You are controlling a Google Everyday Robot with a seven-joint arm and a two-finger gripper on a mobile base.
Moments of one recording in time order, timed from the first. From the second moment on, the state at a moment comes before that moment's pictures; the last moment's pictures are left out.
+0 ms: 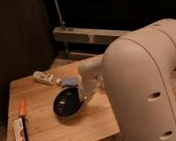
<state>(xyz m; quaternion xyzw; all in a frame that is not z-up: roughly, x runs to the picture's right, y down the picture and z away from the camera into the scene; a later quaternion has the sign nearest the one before) -0.041 0.132 0.825 -0.33 0.19 0.75 0.54</state>
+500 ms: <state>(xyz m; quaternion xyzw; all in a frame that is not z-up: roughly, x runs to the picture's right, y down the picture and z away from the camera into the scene) 0.001 0.116 0.840 -0.31 0.19 0.78 0.51</state>
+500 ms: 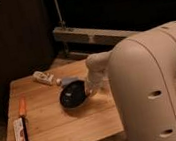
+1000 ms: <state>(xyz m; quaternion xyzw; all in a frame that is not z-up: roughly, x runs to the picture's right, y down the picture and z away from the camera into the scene) 0.044 0.153 0.819 -0.30 0.21 0.80 0.47</state>
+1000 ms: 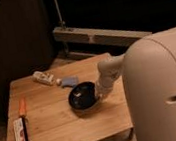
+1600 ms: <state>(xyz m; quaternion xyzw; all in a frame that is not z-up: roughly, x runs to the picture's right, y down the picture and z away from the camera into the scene) 0.034 0.238 0.754 -0.31 0.25 0.79 0.46</state>
